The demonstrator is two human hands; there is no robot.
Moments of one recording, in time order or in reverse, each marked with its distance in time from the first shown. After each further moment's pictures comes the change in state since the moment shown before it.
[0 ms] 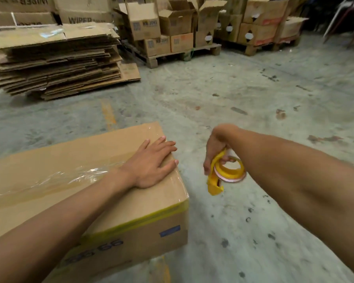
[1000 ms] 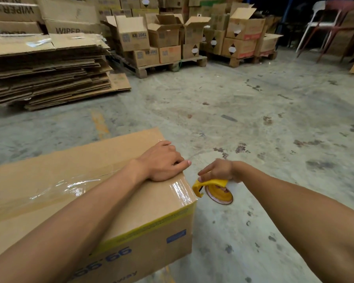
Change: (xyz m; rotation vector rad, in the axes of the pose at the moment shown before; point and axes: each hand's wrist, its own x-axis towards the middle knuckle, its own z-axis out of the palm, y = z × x) left_hand 0.056 0.049 0.004 0.236 -0.066 0.545; right_hand -0.018 0.045 0.152 0.890 0.487 -0.038
